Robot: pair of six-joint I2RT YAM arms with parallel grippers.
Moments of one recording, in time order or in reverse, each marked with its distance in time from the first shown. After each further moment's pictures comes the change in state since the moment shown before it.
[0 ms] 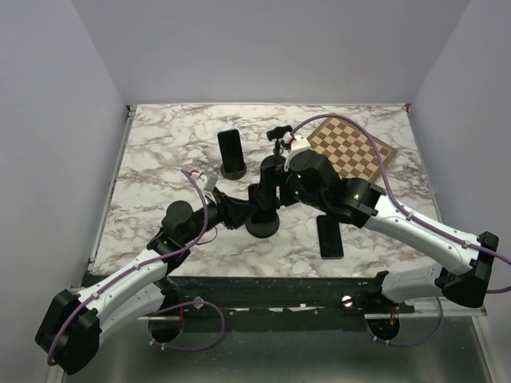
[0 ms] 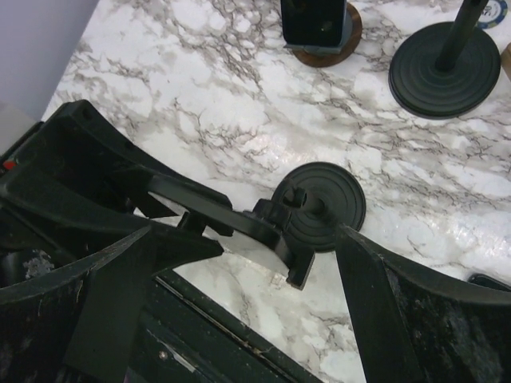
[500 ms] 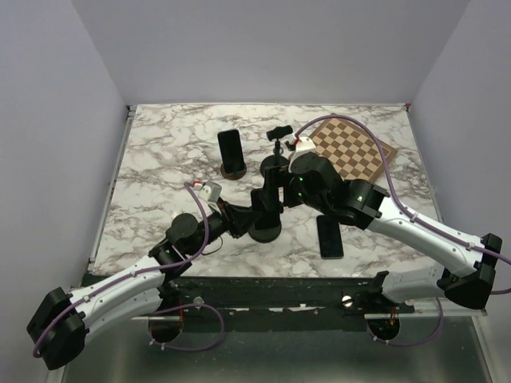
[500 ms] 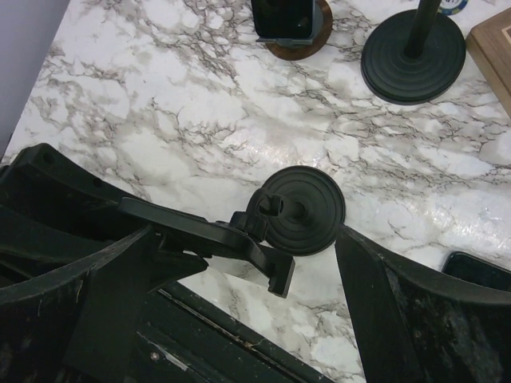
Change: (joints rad) left arm -0.181 -0.054 -0.037 -0.003 -0.228 0.016; right arm 0.029 -0.011 0.005 -0.072 0.093 0.037
